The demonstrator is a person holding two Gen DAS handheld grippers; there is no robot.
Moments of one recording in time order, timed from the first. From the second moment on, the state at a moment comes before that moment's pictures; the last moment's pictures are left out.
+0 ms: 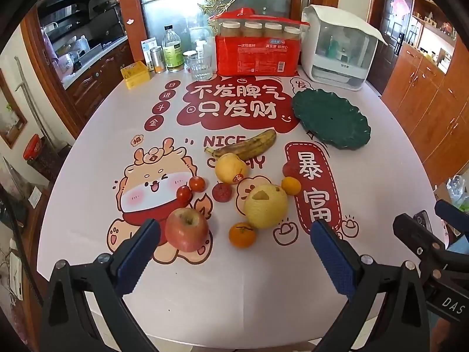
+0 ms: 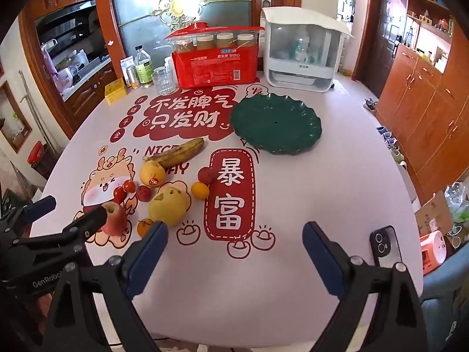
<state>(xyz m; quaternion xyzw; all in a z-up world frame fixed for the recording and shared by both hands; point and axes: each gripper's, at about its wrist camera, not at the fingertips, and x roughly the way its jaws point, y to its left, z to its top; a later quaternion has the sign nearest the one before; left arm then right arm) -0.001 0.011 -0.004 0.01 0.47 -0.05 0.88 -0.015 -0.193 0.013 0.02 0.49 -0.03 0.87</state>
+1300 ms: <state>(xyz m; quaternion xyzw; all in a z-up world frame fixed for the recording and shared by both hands) -0.006 -0.009 0.000 0.02 0.46 -0.02 0.89 -0.015 -0.174 0.005 0.01 0.50 0.00 0.87</state>
